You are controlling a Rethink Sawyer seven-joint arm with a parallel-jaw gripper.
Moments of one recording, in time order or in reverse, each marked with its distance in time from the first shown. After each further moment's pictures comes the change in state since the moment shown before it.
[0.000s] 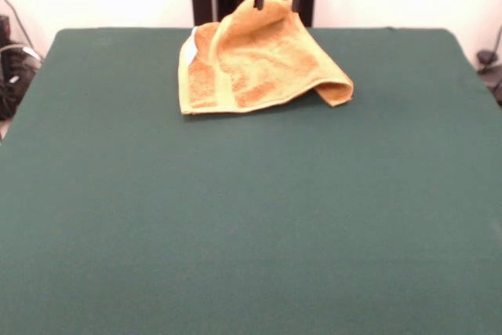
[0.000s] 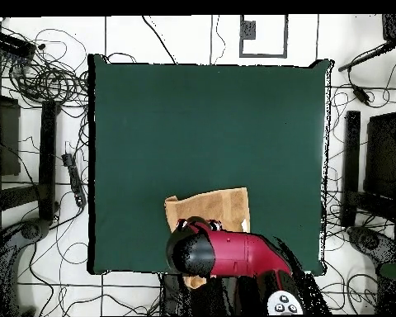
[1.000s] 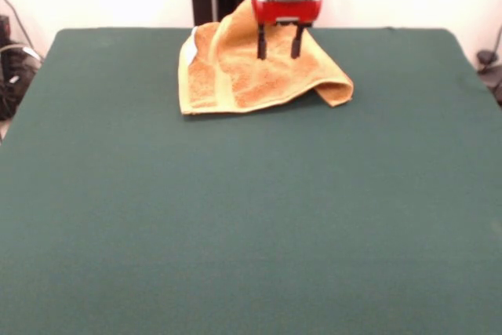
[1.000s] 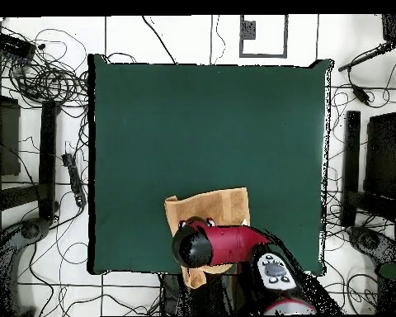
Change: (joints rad) arm -0.007 0.269 0.001 -0.067 -0.119 -0.195 0.000
